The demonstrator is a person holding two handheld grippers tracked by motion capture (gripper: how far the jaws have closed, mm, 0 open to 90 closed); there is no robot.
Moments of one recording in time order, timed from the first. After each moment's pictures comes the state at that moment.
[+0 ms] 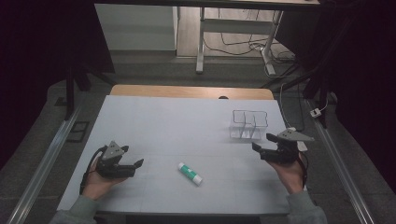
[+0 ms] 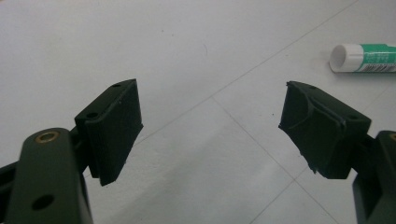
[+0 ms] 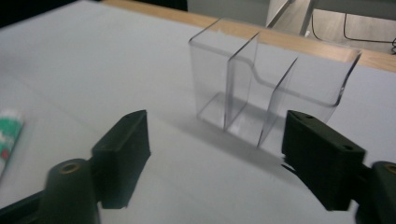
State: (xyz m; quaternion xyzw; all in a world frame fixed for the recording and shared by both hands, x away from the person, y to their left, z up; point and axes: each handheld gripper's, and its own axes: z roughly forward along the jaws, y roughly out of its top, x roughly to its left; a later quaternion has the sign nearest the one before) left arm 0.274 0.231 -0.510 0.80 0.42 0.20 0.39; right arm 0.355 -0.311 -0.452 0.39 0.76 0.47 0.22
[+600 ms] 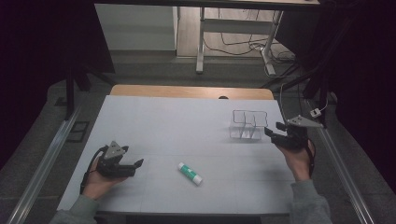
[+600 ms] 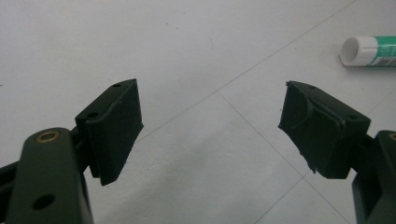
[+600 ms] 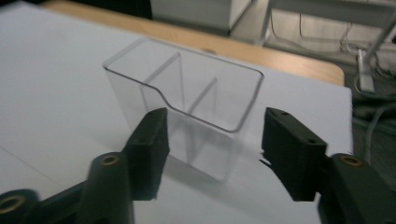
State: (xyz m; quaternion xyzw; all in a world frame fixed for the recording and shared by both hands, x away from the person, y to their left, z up) left arm 0.276 0.230 -0.513 0.80 0.42 0.21 0.38; right arm 0.391 -0.337 -0.432 0.42 0.76 0.42 0.27
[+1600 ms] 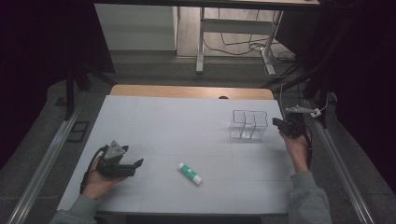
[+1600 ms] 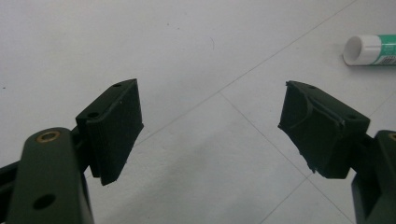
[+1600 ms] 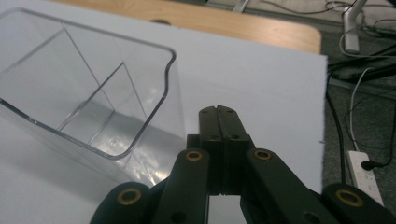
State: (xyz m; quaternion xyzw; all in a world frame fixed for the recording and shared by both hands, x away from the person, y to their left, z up) left arm 0.277 0.230 -0.513 0.80 0.42 0.21 0.37; right arm 0.458 -0.357 -0.462 0.48 0.75 0.37 0.25
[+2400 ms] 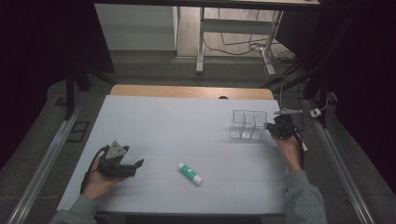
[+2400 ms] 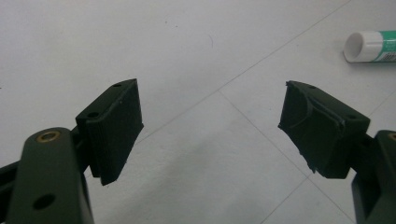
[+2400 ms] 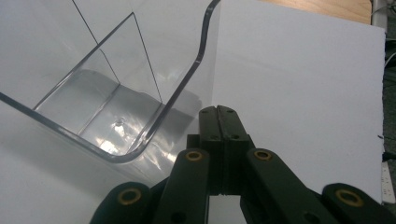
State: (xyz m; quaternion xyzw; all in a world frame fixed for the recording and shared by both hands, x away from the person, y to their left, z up) left arm 0.278 0.229 -0.514 0.80 0.42 0.21 0.37; right arm 0.470 -0.340 -0.487 0.47 0.78 0.34 0.22
